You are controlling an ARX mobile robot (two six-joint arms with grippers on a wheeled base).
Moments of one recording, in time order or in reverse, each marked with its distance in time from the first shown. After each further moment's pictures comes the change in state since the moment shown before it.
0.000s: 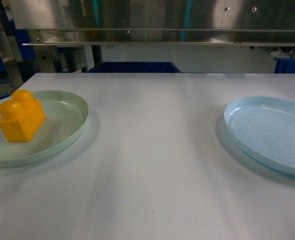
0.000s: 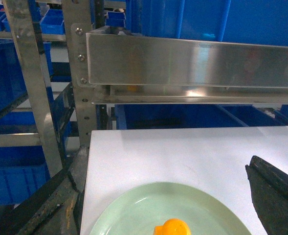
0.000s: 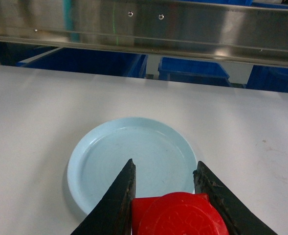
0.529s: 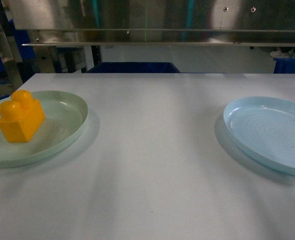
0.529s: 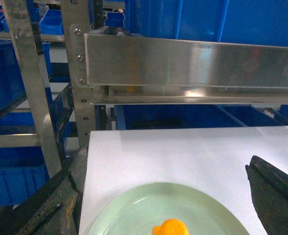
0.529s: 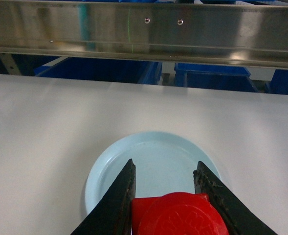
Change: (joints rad) left arm 0.000 0.000 0.000 0.000 0.000 0.000; right arm 0.043 0.232 0.124 0.082 -0.017 0.058
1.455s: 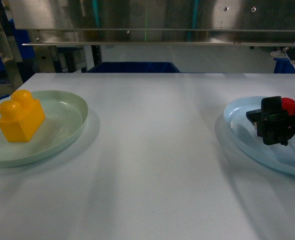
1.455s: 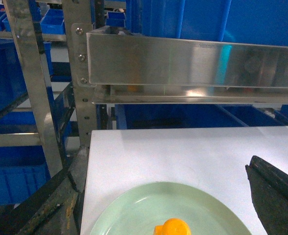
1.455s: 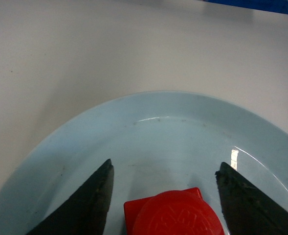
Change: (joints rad) left arm 0.000 0.000 0.000 0.000 0.000 0.000; right arm 0.058 0.784 0.184 0.356 -0.008 -0.090
